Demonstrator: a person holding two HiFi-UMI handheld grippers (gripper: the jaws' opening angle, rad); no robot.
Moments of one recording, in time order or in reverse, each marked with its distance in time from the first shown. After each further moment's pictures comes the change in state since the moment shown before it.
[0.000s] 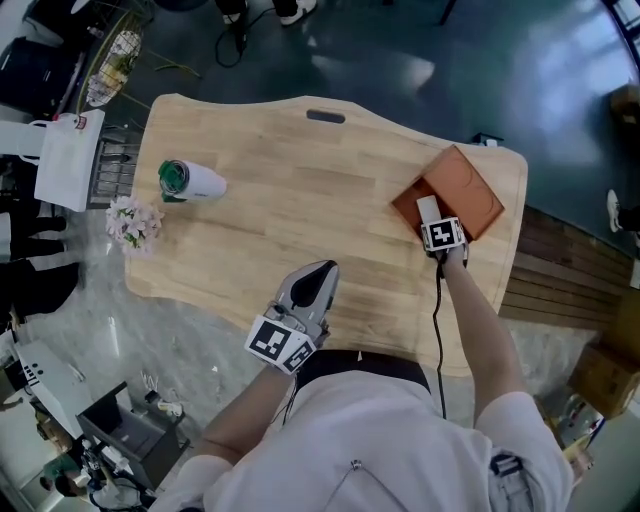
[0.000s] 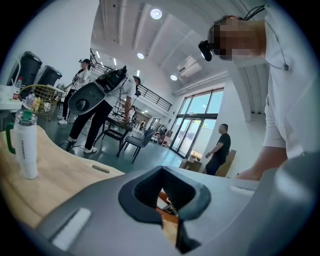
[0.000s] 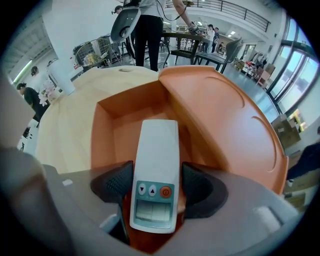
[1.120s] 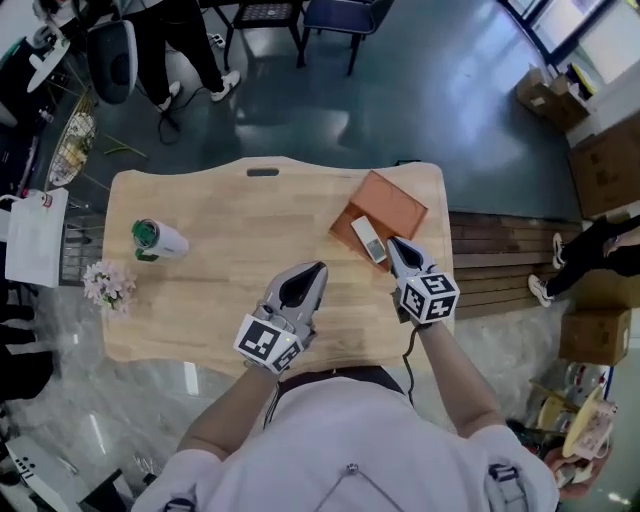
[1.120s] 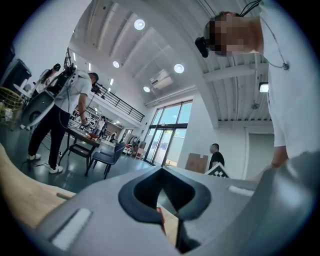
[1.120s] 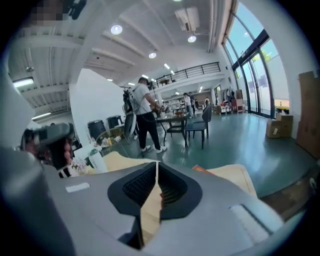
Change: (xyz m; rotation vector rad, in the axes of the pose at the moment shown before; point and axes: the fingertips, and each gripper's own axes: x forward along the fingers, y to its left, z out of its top) left arm 0.007 -0.097 0.072 0.133 -0.136 -0.334; right arm -0.333 0.057 0.039 0.240 -0.839 0.101
